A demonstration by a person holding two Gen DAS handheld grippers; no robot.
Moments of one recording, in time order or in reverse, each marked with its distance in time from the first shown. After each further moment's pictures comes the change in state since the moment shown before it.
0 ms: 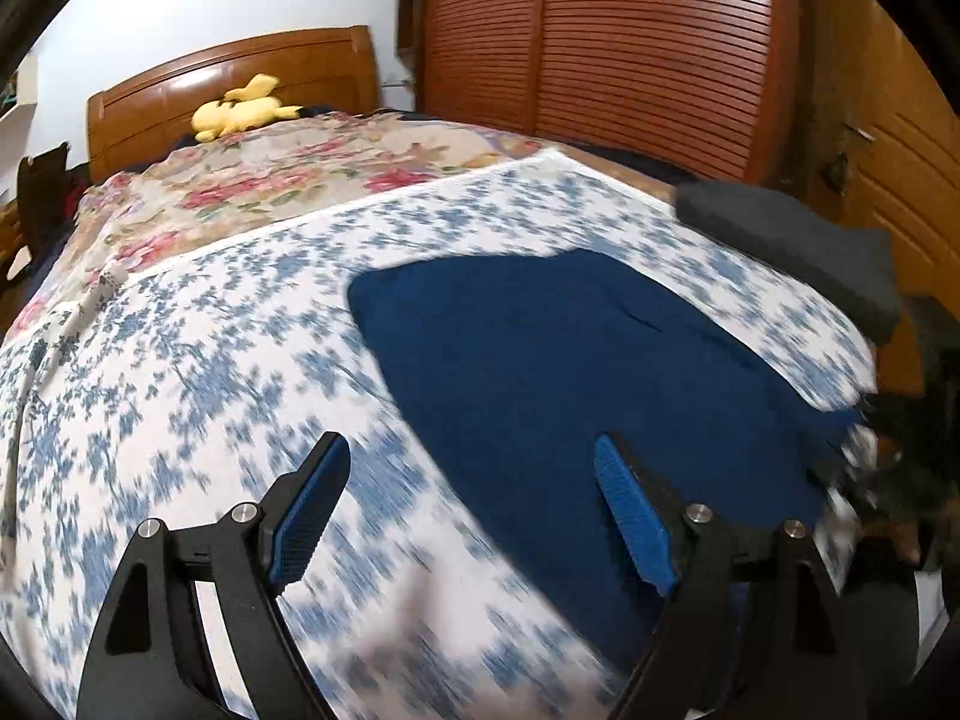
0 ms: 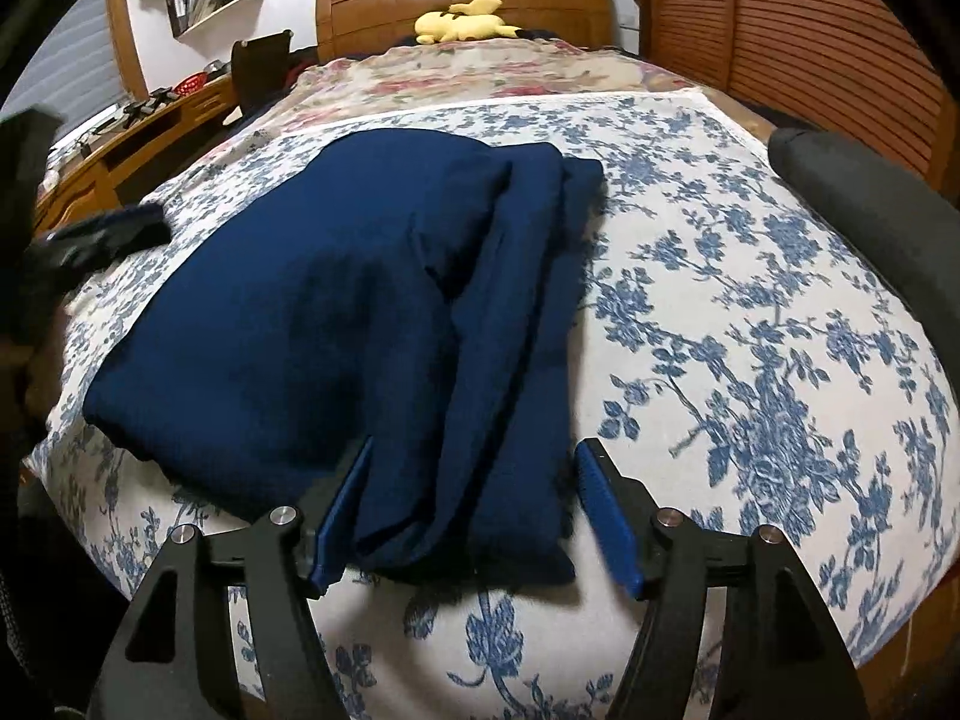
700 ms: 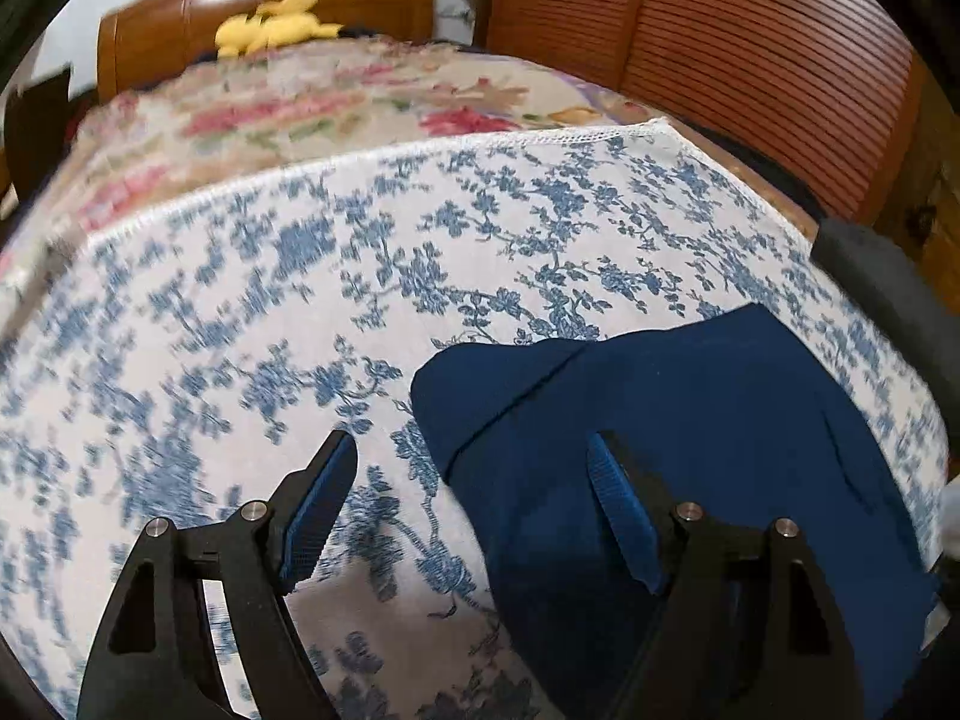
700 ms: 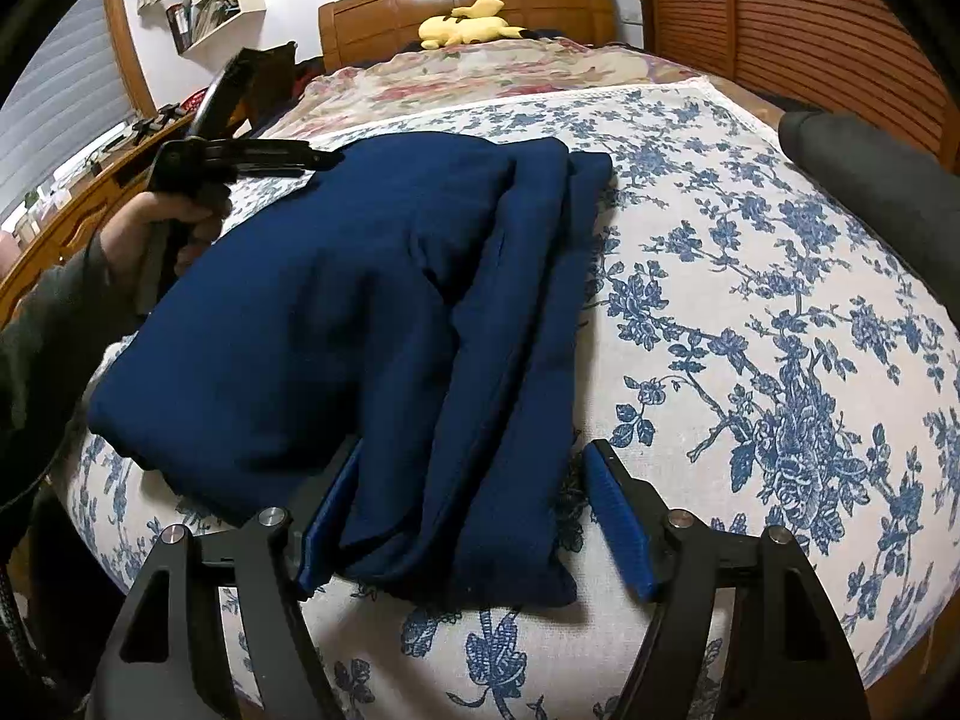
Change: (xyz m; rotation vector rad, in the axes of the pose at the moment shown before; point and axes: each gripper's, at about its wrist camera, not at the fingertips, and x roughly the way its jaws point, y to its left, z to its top) left arm 0.145 0.068 0.069 -0.139 0.153 0.010; right arm 0.010 -0.006 -0.004 0.025 -0.010 0.037
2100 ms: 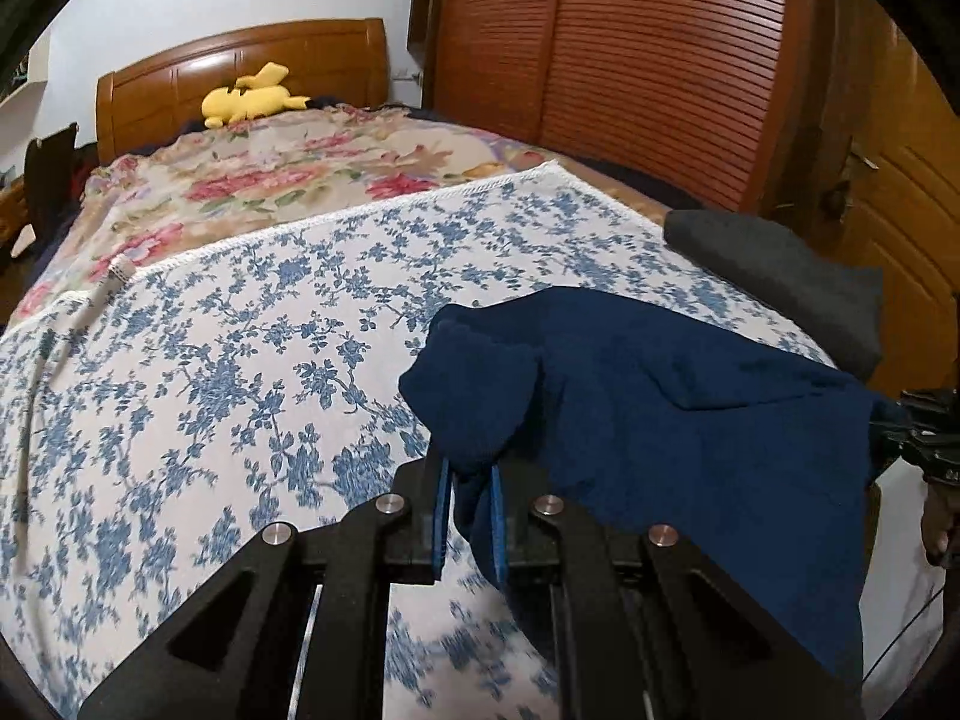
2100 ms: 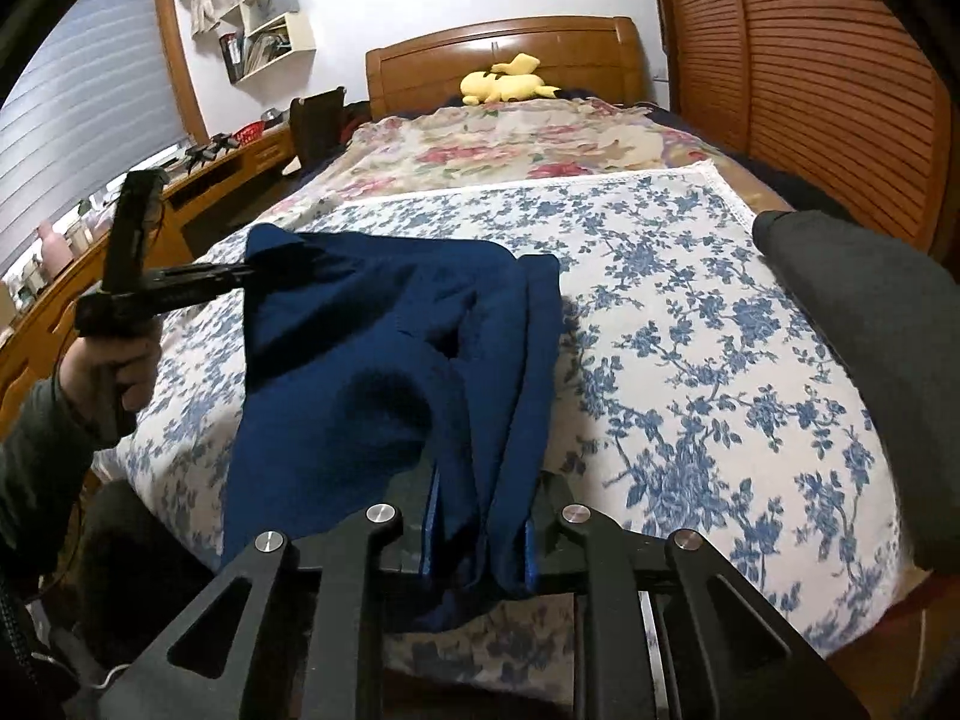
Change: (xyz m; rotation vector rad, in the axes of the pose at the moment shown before) left arm -0.175 -0.076 -0.089 0.103 -0.135 -0.036; right arm -0.115 -0.021 0.003 -0.063 -0.111 0.075
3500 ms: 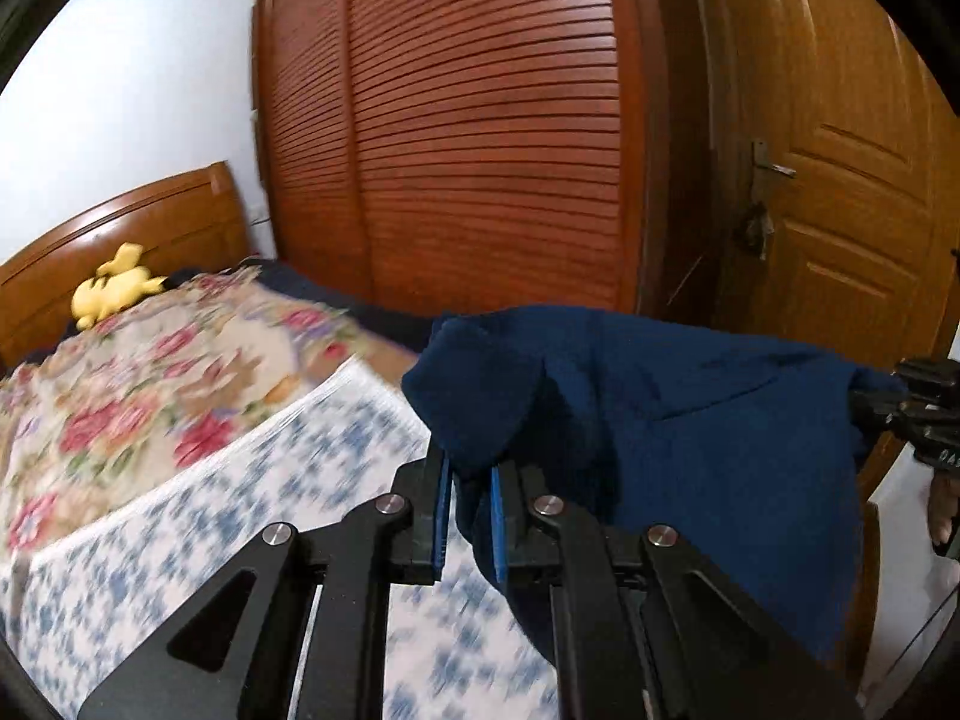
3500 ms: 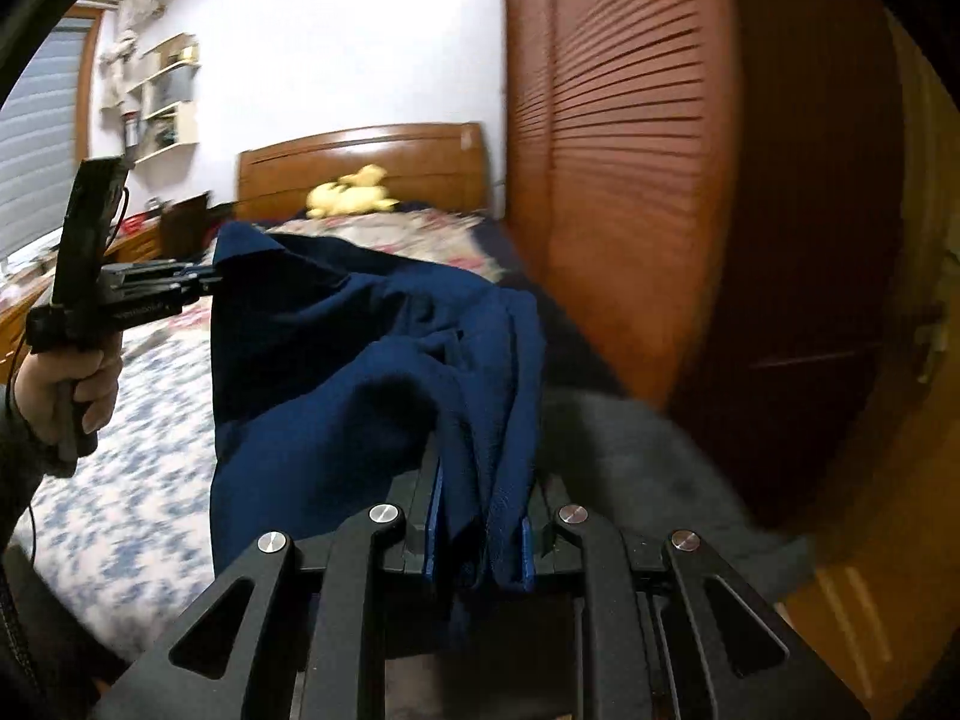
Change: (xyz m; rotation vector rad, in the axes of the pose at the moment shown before) left arm 0.084 -0.267 0.223 0.267 -0.217 -0.141; right arm -0.163 -0.230 0.079 0.024 -0.249 -0.364
